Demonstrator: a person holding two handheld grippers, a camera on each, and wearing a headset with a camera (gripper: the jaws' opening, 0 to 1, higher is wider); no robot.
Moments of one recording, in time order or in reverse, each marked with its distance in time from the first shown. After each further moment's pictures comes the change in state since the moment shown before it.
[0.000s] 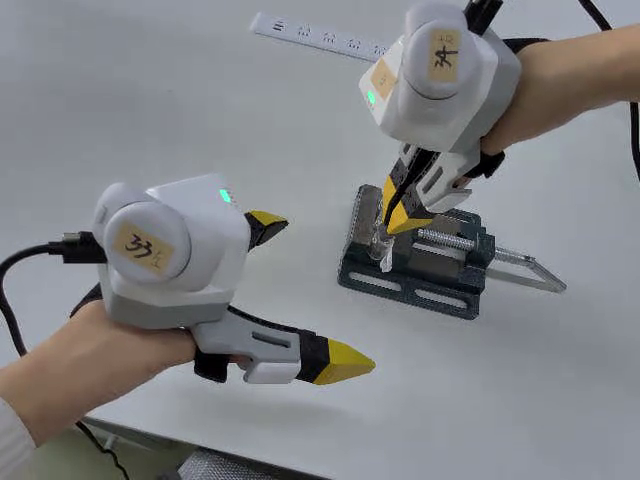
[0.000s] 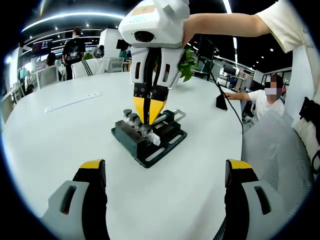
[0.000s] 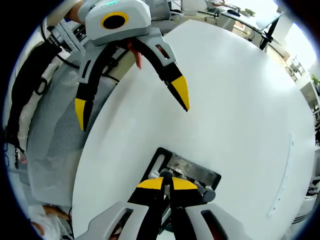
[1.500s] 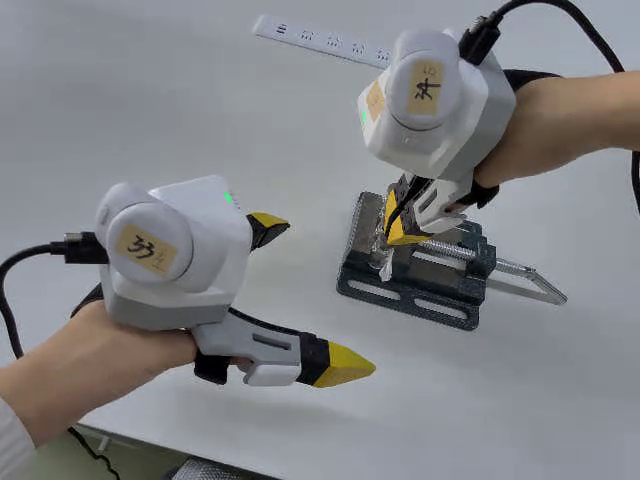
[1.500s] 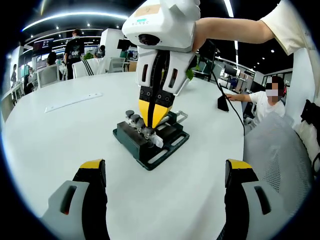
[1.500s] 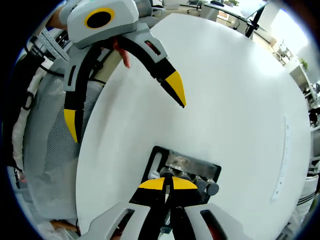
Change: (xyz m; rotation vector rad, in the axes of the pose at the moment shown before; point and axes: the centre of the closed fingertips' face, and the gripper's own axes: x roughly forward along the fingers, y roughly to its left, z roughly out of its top) left arm 0.004 0.004 0.003 -0.008 -0.005 0.006; right arm 0.005 -0.004 -0.001 0.117 0.044 -0.068
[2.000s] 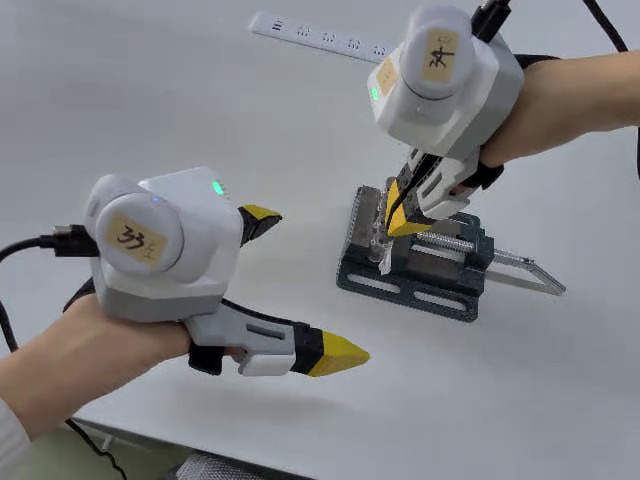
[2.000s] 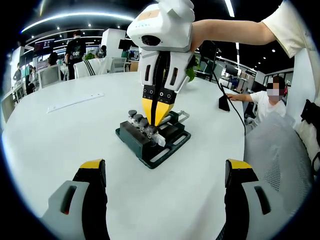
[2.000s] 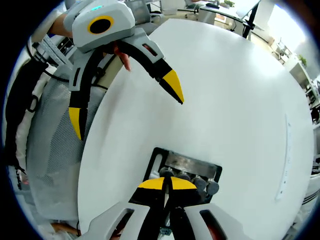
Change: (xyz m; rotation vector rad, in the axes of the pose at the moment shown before) left arm -0.004 0.004 0.000 -0.001 0.001 0.010; right arm -0.003 0.000 0.001 0.008 -0.057 0.028
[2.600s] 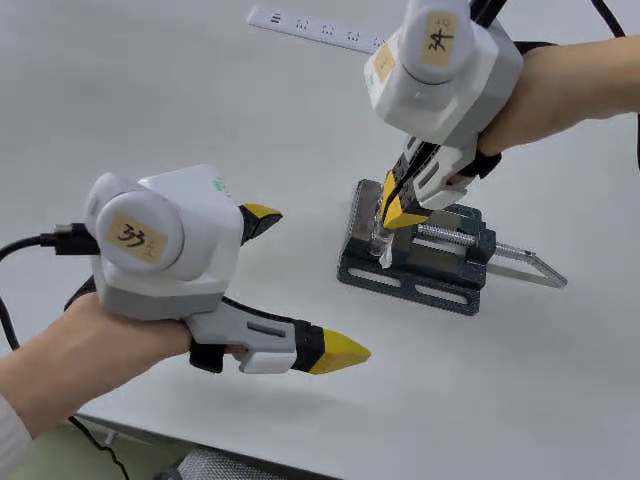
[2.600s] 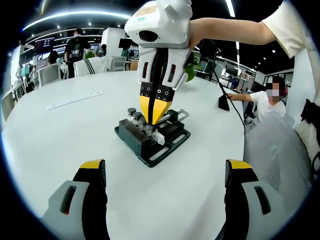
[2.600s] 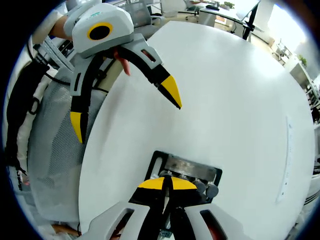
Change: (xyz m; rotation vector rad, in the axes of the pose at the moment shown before) left arm 0.001 -0.001 -0.003 -0.007 0.007 -0.003; right arm -0.002 0.001 0.002 0.016 -0.025 0.016
